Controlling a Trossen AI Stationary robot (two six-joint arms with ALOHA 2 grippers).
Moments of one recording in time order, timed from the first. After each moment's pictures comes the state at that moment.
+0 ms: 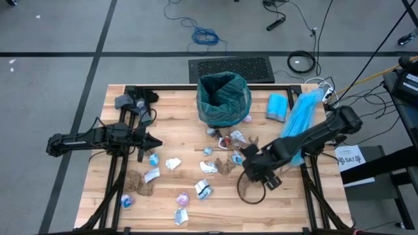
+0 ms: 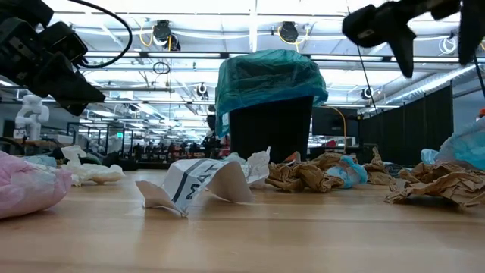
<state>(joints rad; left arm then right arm) 0.06 0.05 0.13 -0.43 0.10 -0.23 0.41 1.52 1.23 -1.04 -0.06 -0.14</state>
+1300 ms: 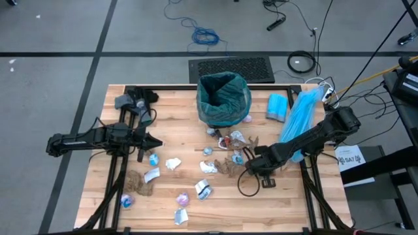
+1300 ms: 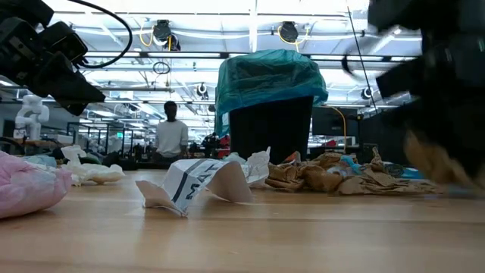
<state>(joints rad) 0.06 0.05 0.13 -0.43 0.10 -0.23 0.37 1.52 0.83 -0.75 -0.06 0.31</state>
